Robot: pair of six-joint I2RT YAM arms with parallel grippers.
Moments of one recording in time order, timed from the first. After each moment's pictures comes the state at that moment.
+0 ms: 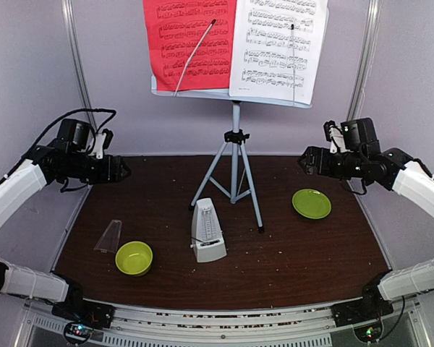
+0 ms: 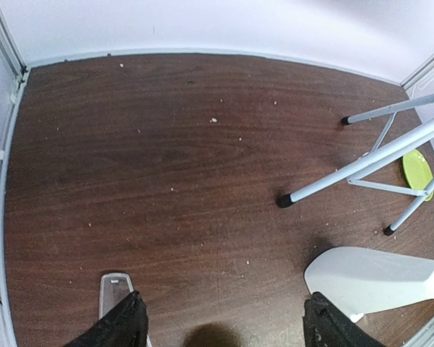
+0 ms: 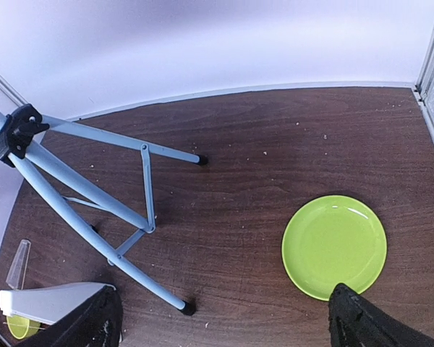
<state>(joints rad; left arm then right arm) -0.28 1.18 1.15 -0.71 0.13 -0.24 0.44 1.17 1.13 -0.53 0.09 0.40</state>
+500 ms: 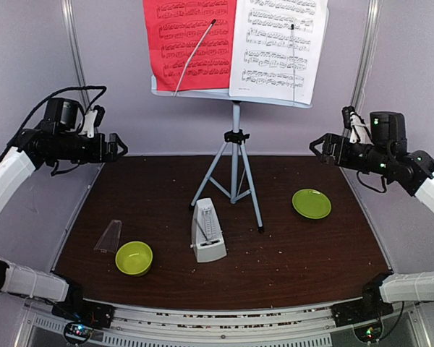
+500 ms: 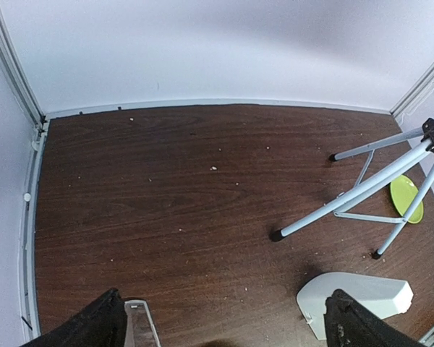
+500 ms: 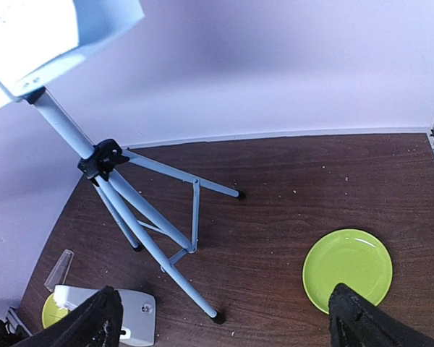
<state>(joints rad) -0.27 1.19 1.37 -0.79 0.11 -0.20 0.39 1.01 1.15 -0.53 -0.05 0.37</state>
